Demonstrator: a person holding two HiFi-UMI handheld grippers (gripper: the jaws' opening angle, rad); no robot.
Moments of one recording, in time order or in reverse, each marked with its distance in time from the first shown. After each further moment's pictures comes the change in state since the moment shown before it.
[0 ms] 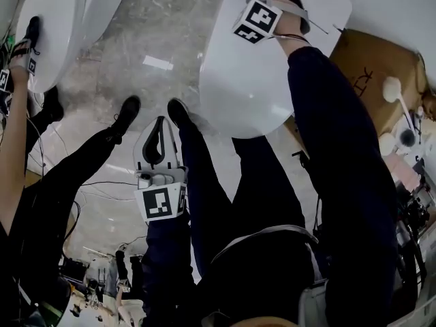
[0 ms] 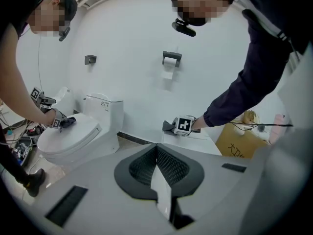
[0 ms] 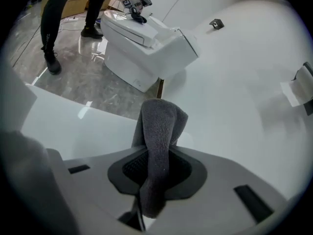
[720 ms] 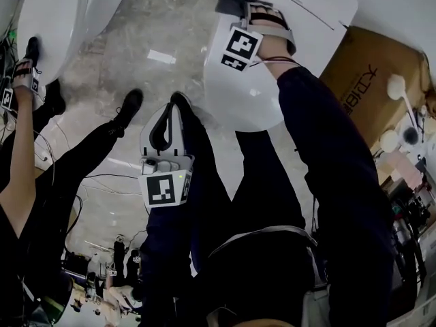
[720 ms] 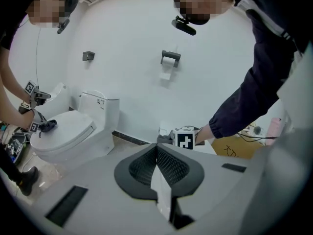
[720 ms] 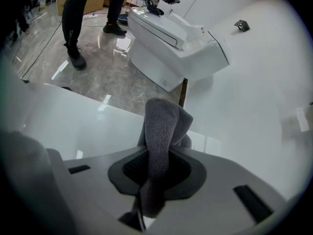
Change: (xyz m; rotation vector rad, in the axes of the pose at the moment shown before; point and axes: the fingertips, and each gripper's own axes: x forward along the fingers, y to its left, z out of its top) left arm 0.011 -0.003 -0.002 -0.008 0.002 -0.052; right arm -0.046 0.101 0.023 -0.114 0.053 0.160
